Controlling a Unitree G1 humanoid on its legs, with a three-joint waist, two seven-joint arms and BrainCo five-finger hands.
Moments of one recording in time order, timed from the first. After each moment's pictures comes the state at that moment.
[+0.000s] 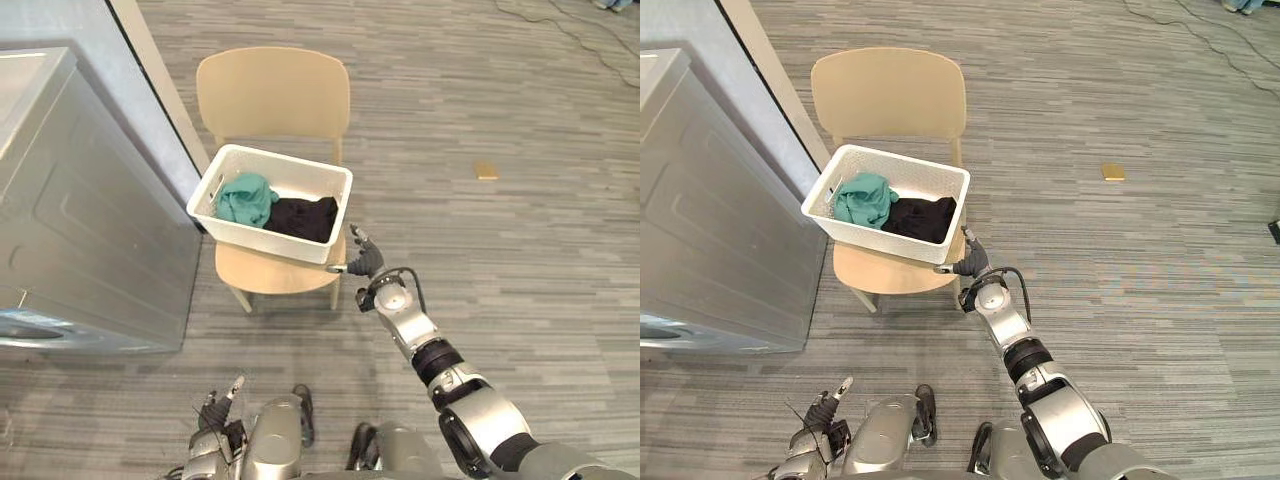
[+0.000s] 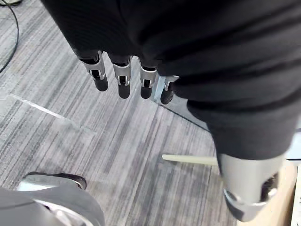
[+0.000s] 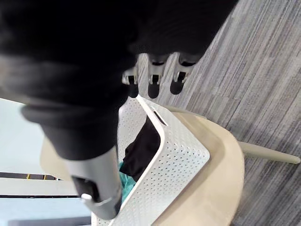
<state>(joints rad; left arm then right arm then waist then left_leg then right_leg) 0.01 0.06 0.24 0.96 -0.11 -0.06 0.19 -0.60 -0.03 0.25 0.75 -0.08 0.01 -0.19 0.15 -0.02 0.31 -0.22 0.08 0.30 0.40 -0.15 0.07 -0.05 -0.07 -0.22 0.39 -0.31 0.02</state>
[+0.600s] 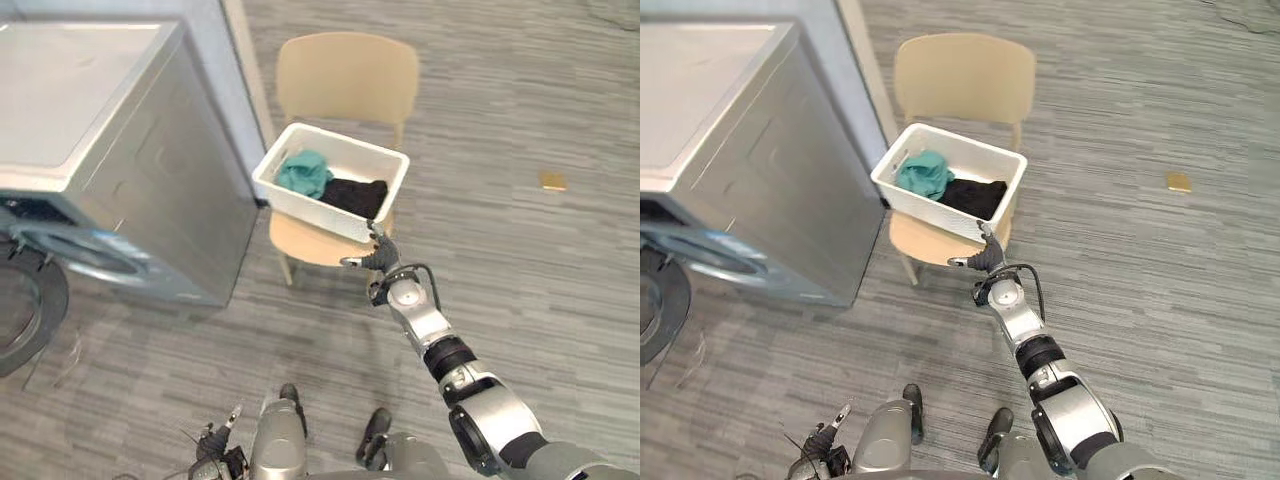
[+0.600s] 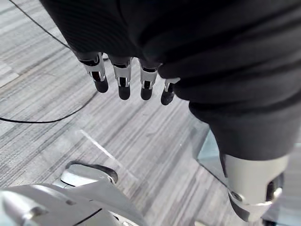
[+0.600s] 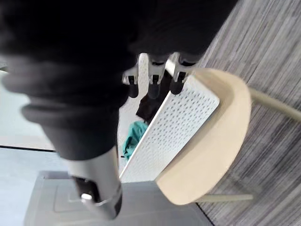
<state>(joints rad) 0.09 0.02 0.32 0.98 -0.12 -0.05 0.20 -0.58 -0.05 0.18 0.67 -0.04 -0.01 -0.21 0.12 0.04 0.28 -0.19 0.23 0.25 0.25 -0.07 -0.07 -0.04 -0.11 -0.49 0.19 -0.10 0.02</state>
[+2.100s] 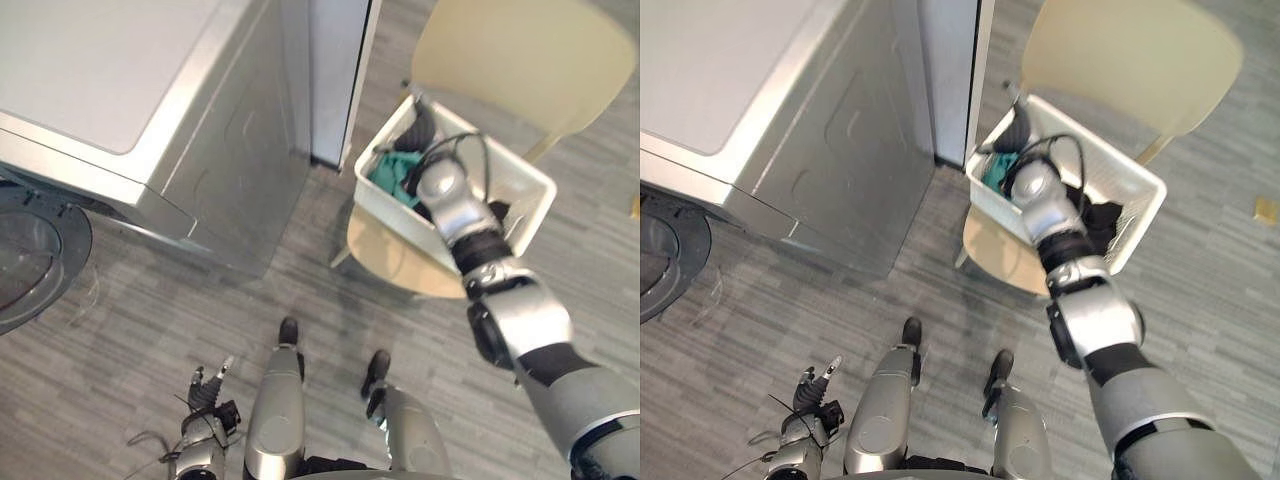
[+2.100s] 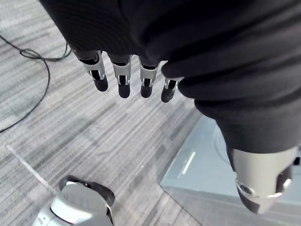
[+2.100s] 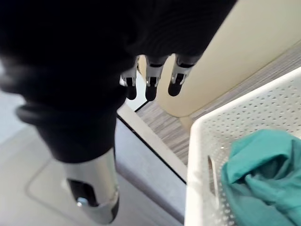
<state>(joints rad) 0.01 0.06 0.29 0.80 -0.14 -0.11 0.23 -1.20 -0.28 0.12 0.97 -0.40 0.04 -0.22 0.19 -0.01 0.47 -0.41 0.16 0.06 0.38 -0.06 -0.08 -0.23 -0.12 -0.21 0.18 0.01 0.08</state>
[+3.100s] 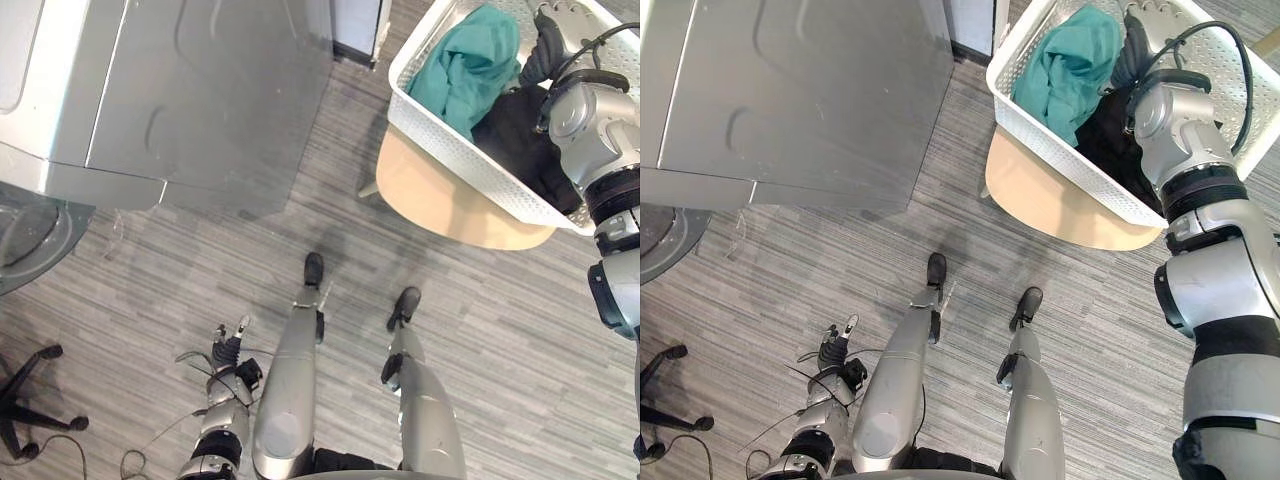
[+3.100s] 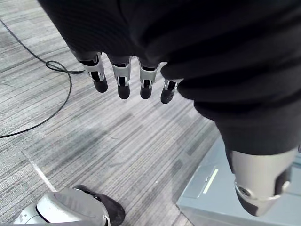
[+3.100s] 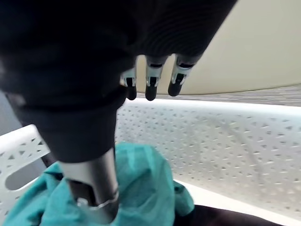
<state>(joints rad) -0.14 0.02 0.19 0.83 -0.31 -0.18 0.26 -1.38 -0.75 0.57 0.98 -0.51 0.00 -0.19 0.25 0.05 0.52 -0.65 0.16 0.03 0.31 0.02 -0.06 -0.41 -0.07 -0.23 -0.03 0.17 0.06</state>
